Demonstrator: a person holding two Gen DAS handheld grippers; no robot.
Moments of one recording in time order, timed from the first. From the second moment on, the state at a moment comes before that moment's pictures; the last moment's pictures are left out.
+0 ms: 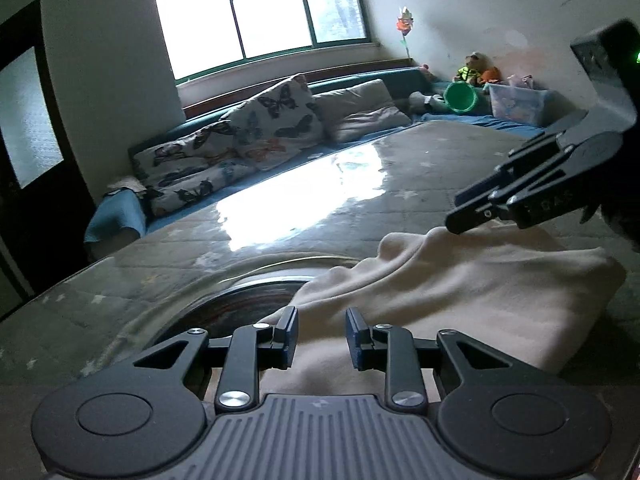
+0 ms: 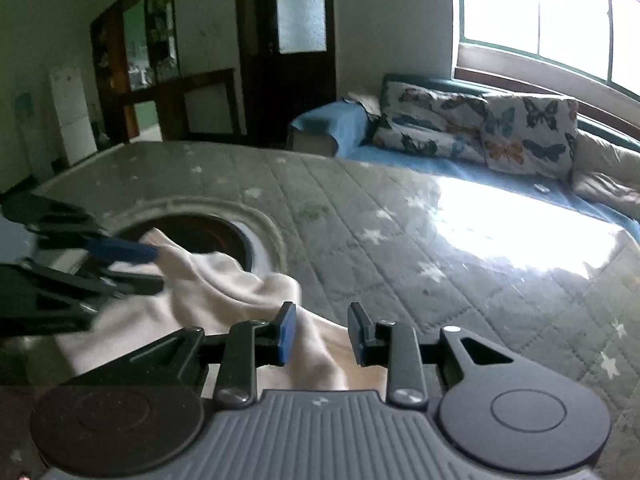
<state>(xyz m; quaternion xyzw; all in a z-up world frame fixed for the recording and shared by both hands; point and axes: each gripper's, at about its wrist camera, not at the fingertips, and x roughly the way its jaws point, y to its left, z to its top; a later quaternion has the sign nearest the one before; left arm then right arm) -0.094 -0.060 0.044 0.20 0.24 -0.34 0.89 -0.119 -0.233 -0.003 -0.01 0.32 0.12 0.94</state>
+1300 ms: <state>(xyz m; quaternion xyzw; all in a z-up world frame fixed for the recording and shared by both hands) -0.130 -0.033 0.046 0.19 0.25 -0.30 0.90 -0.199 -0.191 -0.006 -0.03 0.30 0.16 0.94</state>
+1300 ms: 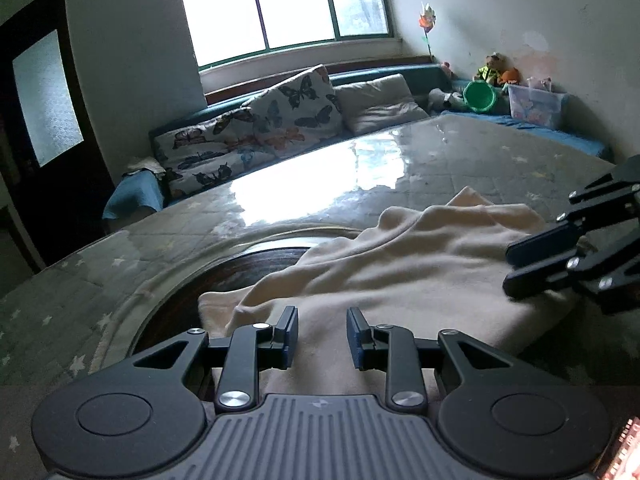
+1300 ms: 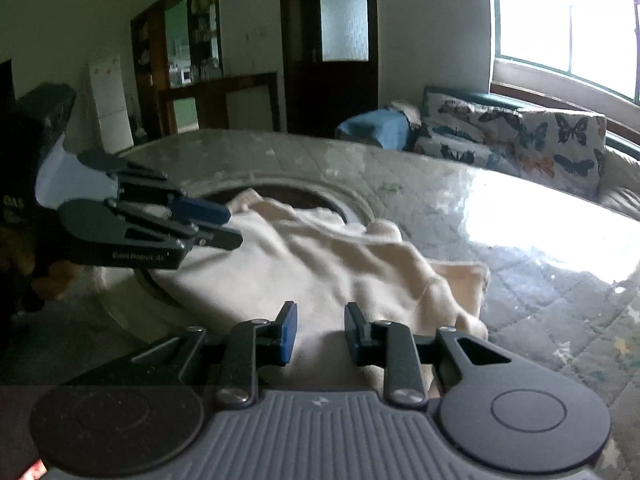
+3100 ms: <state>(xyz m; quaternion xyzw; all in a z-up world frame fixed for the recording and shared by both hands) -0.099 0.001 0.036 0.12 0.32 -0.22 0.91 -0.175 -0.277 -0.033 0.12 0.33 0.05 0.93</state>
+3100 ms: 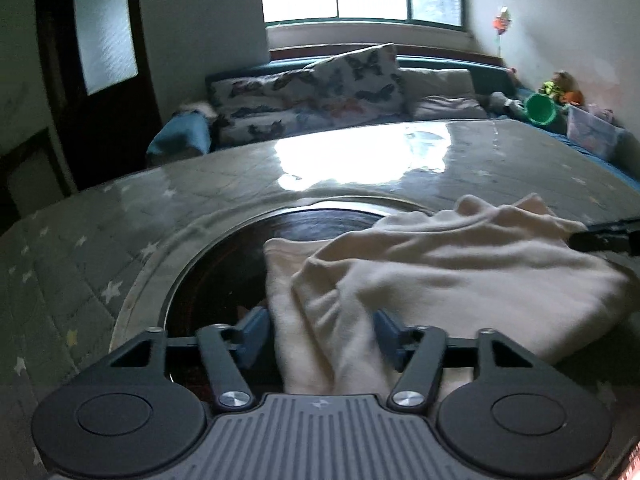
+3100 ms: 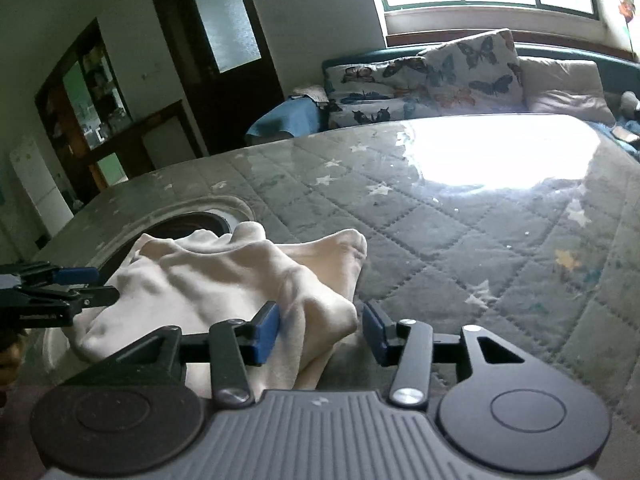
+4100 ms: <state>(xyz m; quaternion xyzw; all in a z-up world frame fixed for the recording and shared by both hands) -0.105 -0.049 0.074 0.09 0.32 -0.31 0.89 -0.219 -0.305 0.001 0.15 0.27 0.03 0.95</state>
